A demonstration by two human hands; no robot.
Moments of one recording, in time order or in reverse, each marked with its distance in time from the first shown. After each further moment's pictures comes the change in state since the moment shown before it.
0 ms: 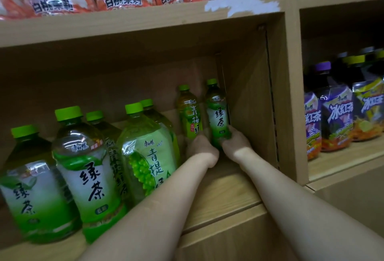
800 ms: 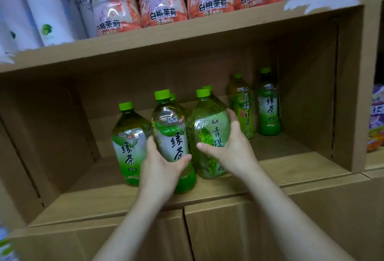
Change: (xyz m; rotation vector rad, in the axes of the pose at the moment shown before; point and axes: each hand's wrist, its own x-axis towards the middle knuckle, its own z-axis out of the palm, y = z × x) left_hand -0.137 -0.140 -0.139 -0.214 0.462 -0.010; right_hand -0.135 -0.085 0.067 0.083 -0.122 -0.277
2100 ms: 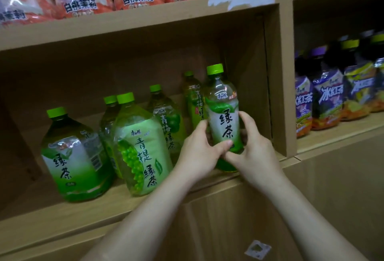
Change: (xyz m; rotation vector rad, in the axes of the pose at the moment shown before) left_hand -0.014 0.084 0.137 -0.223 -0.523 0.237; right_hand -0.038 0.070 -0.103 -0.222 0.265 -0.100
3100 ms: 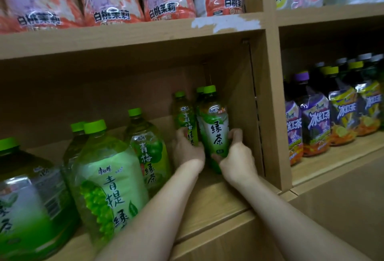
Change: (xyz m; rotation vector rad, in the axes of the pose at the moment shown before) left_hand 0.107 -0.025 0.036 0.023 0.368 -0.170; right_hand 0.074 0.025 0.027 -0.060 0.037 0.286
